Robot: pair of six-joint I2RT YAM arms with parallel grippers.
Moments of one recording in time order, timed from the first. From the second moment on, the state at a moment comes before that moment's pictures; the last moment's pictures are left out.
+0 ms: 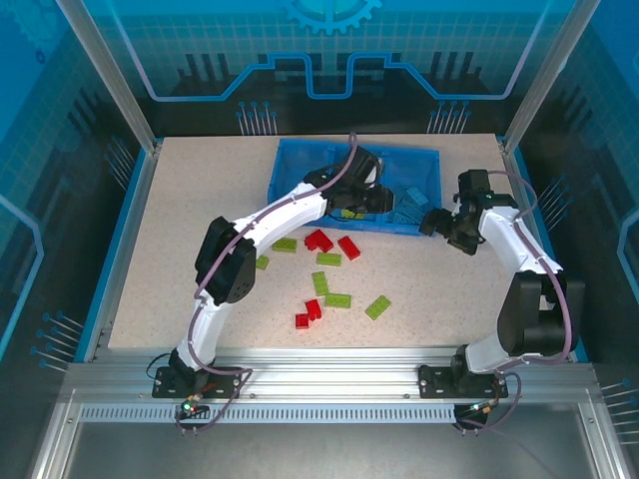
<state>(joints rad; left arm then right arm) -0.70 2.20 1.99 -0.56 0.23 -0.61 -0.03 1.50 1.12 -0.87 -0.14 0.42</state>
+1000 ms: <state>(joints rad) -0.71 2.21 2.01 -0.43 0.25 -0.77 0.30 1.32 0.88 -0.92 -0.22 0.69</state>
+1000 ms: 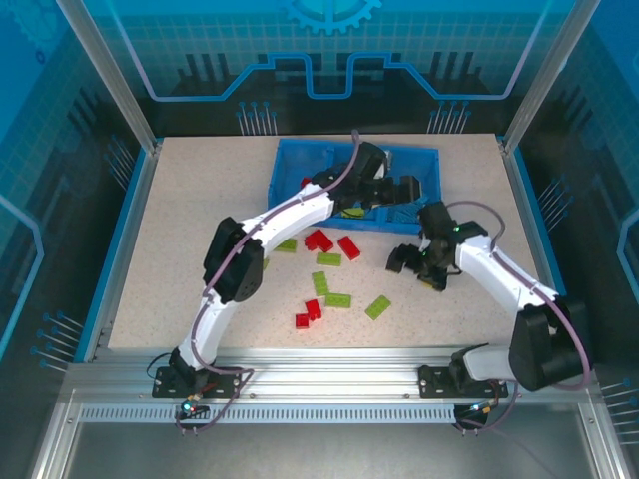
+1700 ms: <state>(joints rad) -0.52 1.62 1.25 -0.41 0.00 -0.66 0.58 1.43 0.82 -0.89 -0.23 1.19</state>
